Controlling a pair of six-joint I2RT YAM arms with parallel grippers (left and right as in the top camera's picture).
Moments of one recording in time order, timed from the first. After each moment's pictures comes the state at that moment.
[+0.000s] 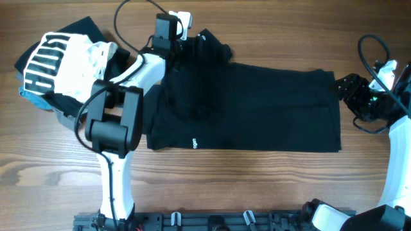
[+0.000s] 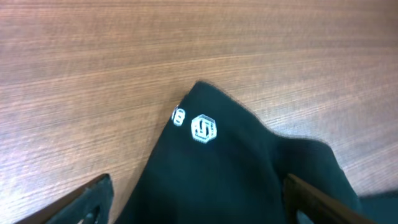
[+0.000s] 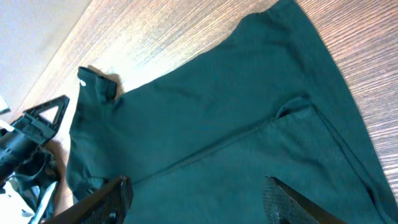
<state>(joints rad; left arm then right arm) -0.27 2.27 1.58 0.00 0.26 -0.15 -0.48 1.36 1.15 -0.89 -0.53 0.20</state>
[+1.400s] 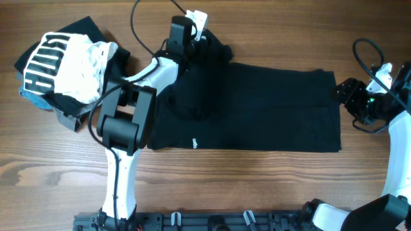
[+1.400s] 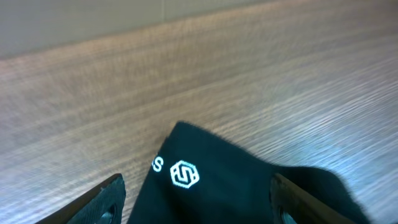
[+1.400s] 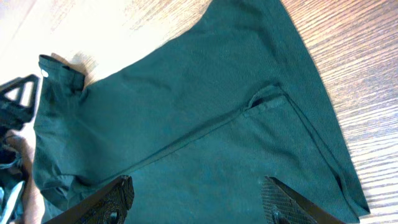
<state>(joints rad) -0.34 2.33 1.60 0.13 0.15 0.00 -0.48 1.41 1.15 -0.92 -0.45 0.15</state>
